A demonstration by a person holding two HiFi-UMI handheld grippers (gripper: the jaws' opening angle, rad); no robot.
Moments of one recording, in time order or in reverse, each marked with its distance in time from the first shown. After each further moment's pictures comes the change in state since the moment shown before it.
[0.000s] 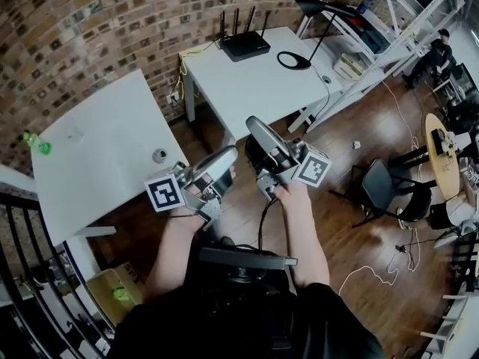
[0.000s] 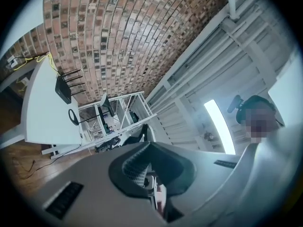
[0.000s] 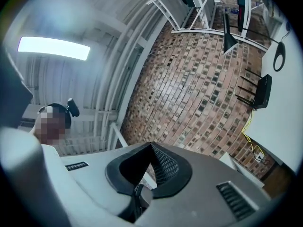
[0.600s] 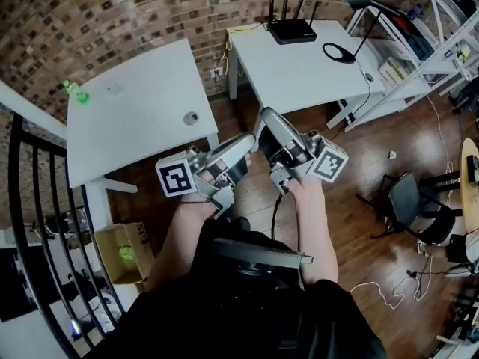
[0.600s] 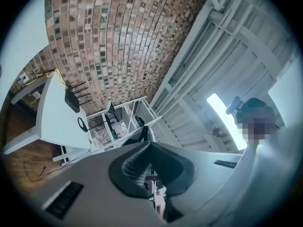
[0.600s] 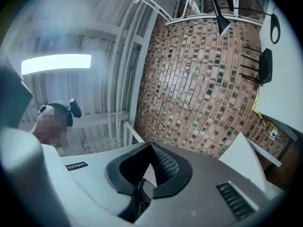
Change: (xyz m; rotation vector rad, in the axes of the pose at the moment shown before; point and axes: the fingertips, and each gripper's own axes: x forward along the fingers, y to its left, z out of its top) left arm -0.014 -0.044 -0.061 0.093 -0.080 0.136; right arm -0.042 0.053 -0.038 0.141 0.065 0.146
